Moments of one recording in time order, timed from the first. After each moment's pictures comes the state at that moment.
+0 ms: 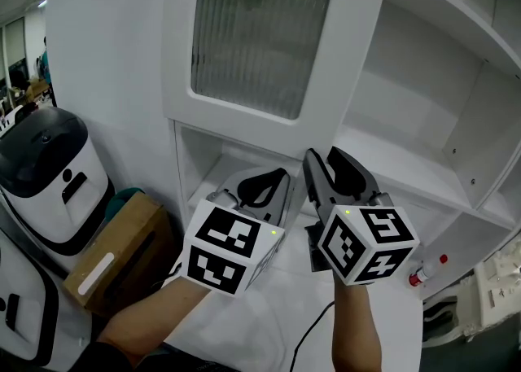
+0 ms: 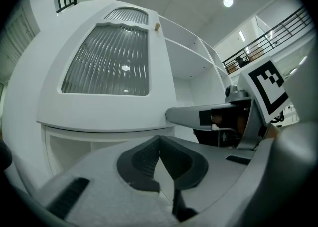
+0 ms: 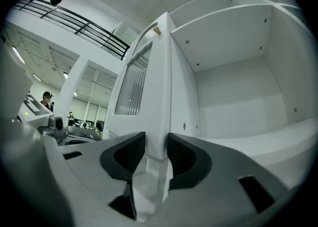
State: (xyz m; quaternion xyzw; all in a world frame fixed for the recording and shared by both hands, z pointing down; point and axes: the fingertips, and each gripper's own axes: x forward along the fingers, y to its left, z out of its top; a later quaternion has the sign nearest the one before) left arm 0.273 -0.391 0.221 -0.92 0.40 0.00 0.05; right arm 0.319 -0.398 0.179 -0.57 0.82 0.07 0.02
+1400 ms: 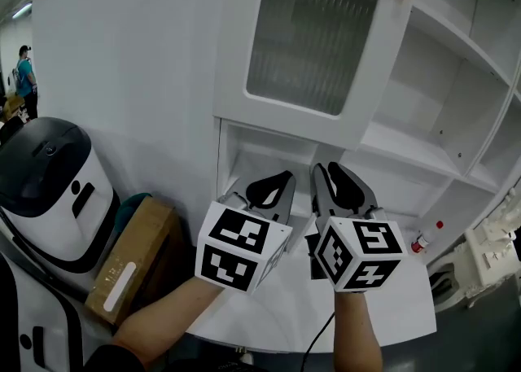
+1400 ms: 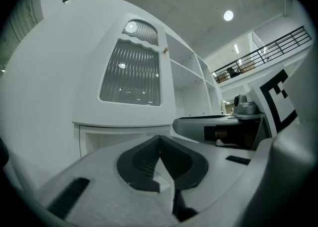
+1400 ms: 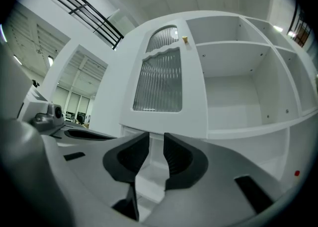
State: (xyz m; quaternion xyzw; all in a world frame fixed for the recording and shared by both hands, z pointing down) left arm 0.171 -0.345 0.222 -0.94 0.33 0.02 0.03; right arm 0.223 -0.339 0.199 -0.67 0.74 0.06 0.00
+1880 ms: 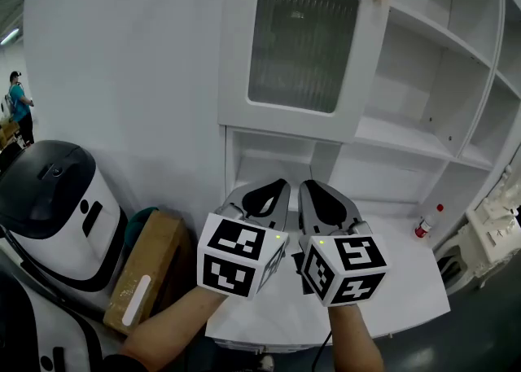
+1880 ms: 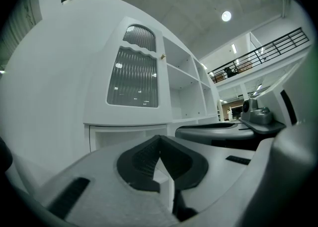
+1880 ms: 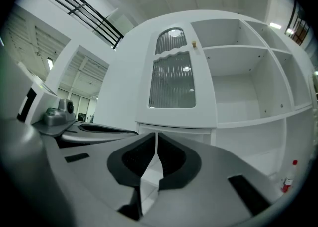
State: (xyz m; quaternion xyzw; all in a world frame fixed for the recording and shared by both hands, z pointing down) left arm 0.138 -0.319 0.223 -0.95 0.32 0.01 0.03; right arm 0.170 -0.302 0.216 -0.67 0.74 0.05 0.00
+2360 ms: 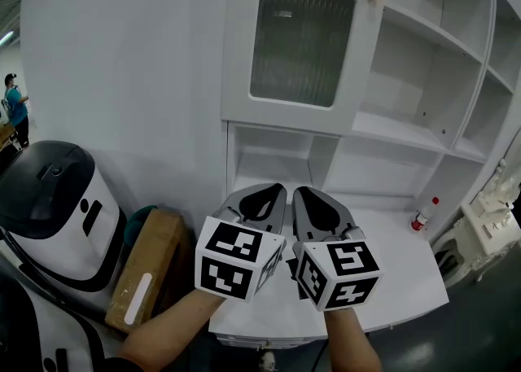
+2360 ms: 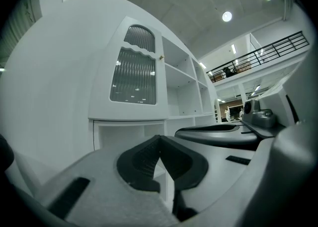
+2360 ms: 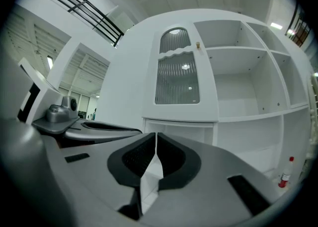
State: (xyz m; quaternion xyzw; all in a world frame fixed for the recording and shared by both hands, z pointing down) left arm 0.121 -0.299 0.235 -0.95 0.31 0.00 0.02; right arm 0.147 -0.281 0.232 -0.67 0.74 0.04 -0.01
